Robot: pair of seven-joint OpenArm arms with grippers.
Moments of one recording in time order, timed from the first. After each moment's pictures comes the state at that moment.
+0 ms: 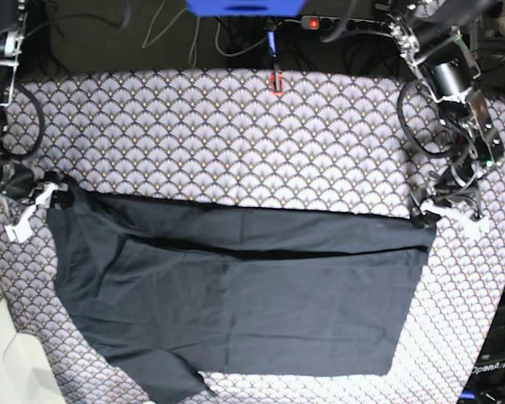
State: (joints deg) left arm -11.3 -10.9 -34.0 63.9 -22.0 -22.2 41.4; right arm 11.3 33.3 8.0 52.7 42.4 36.0 -44.7
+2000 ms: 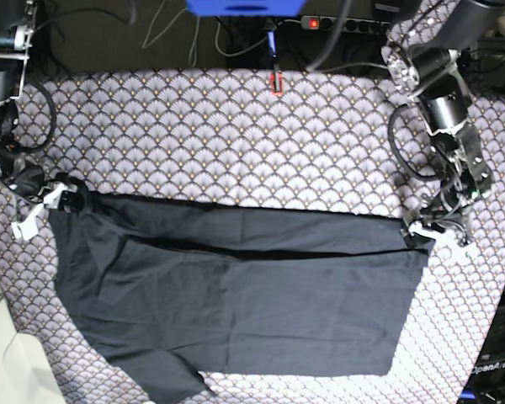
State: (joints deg) left arm -20.0 -9.5 -33.9 54.4 -8.0 -21.9 35.1; right arm 9.5 30.6 8.4 52.9 43.9 35.9 -40.4
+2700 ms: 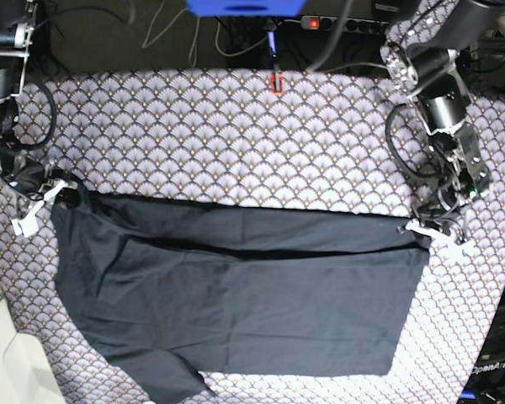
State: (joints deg) left arm -19.9 -9.2 -33.9 54.4 -8.2 -21.8 36.6; right arm 8.9 30.6 8.4 53.0 43.6 35.9 -40.4
